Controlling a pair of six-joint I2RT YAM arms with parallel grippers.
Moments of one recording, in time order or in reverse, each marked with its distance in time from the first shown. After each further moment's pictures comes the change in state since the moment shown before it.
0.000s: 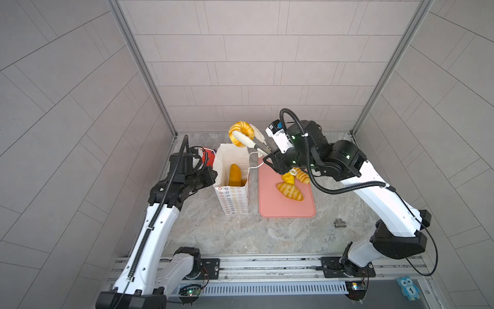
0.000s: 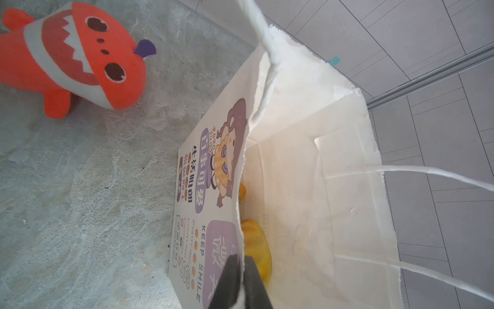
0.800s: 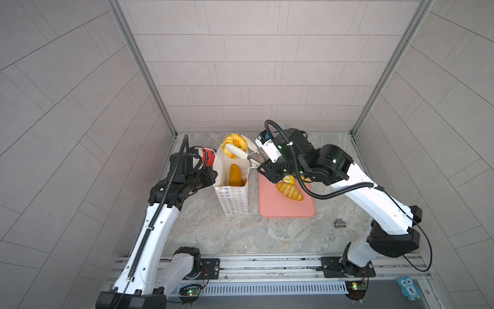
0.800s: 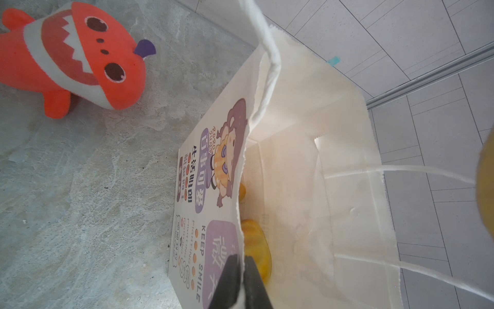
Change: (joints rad) left arm 0.000 0.000 0.000 0.000 0.000 0.000; right arm 0.076 0.038 -0.028 -0.028 0.048 -0.015
